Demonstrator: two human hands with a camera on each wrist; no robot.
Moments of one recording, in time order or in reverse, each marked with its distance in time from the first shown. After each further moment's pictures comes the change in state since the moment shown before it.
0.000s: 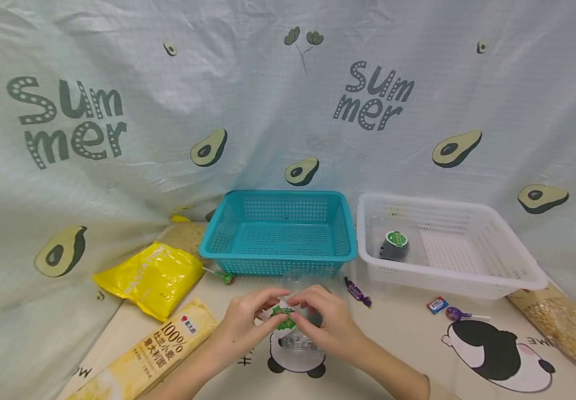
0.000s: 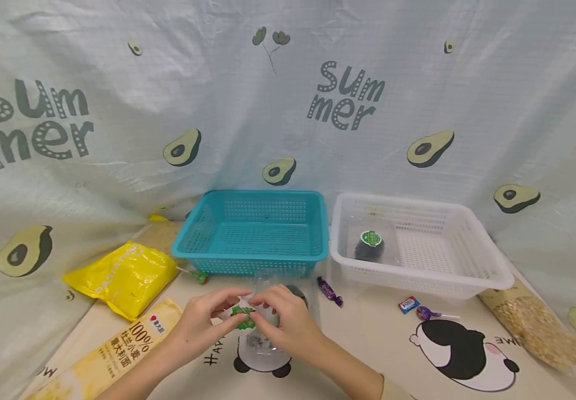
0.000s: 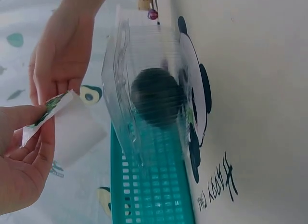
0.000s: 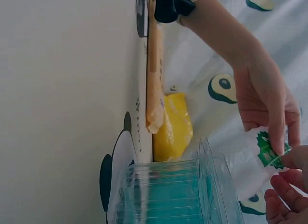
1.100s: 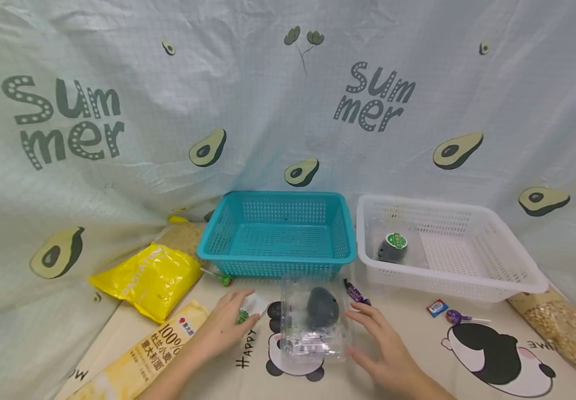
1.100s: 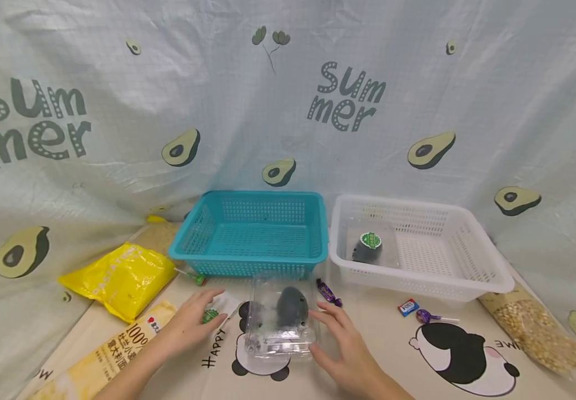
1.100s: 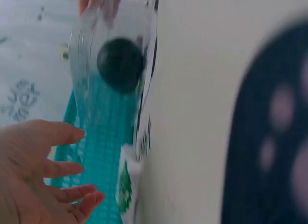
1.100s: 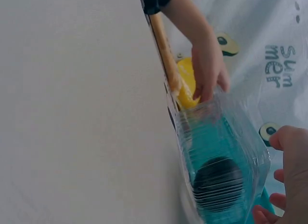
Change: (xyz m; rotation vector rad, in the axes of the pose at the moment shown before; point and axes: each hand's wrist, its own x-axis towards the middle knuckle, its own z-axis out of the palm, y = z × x) left_hand -0.025 -0.058 0.003 0.220 -0.182 -0.470; right_hand -0.088 0.025 -0.051 -0.227 -0.027 0.147
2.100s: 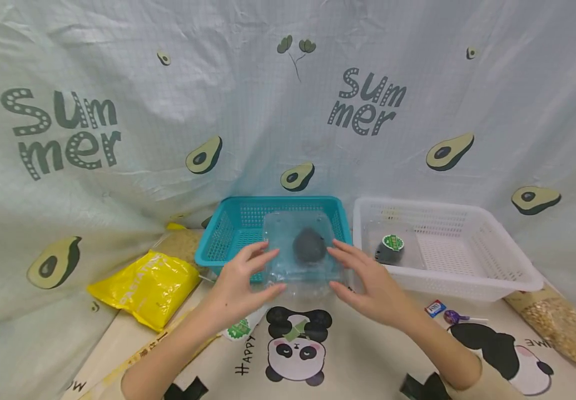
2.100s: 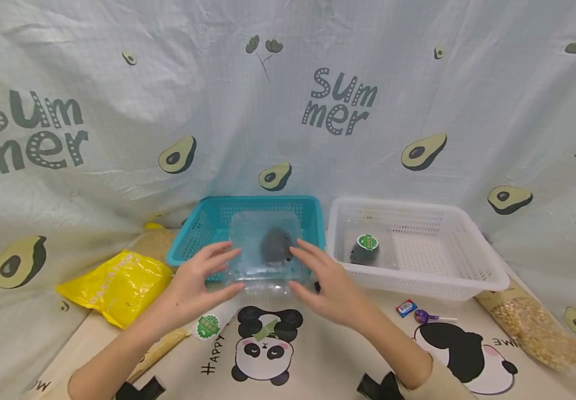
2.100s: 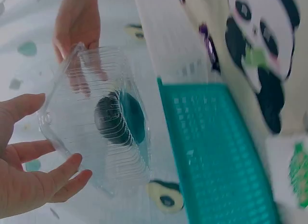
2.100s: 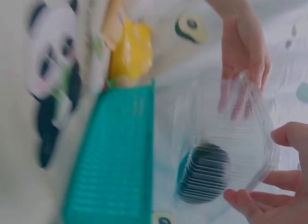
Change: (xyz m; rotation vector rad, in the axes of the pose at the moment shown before) left_hand 0.023 0.092 -0.066 -0.055 0.165 0.307; right_hand 0.108 -0.021 -0.044 -0.069 -0.096 0.017
